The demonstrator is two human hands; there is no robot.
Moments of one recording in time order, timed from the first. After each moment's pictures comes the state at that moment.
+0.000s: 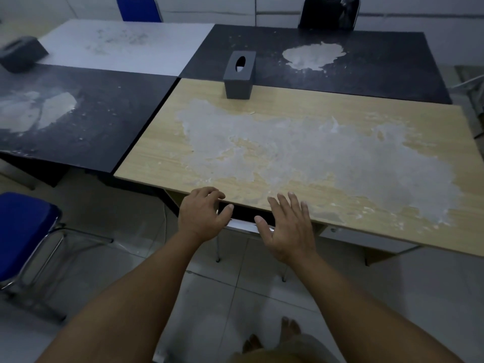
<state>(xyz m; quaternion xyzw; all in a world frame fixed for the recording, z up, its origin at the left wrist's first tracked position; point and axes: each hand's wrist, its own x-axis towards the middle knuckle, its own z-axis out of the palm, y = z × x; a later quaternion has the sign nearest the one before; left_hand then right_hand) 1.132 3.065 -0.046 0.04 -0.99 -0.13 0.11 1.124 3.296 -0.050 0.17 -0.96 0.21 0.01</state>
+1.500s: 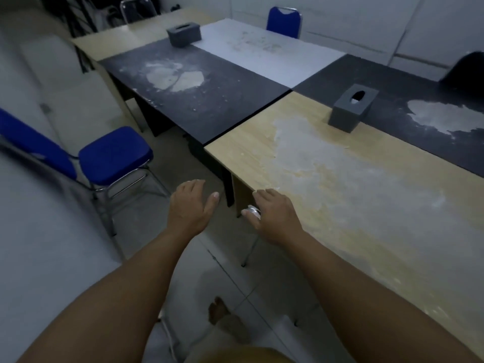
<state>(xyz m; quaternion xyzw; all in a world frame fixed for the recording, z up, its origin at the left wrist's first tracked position) 1.243 2.986 -0.015 0.35 -0.92 -0.12 0.17 1.093 3.163 -0.006 0.52 -0.84 0.17 -0.05</state>
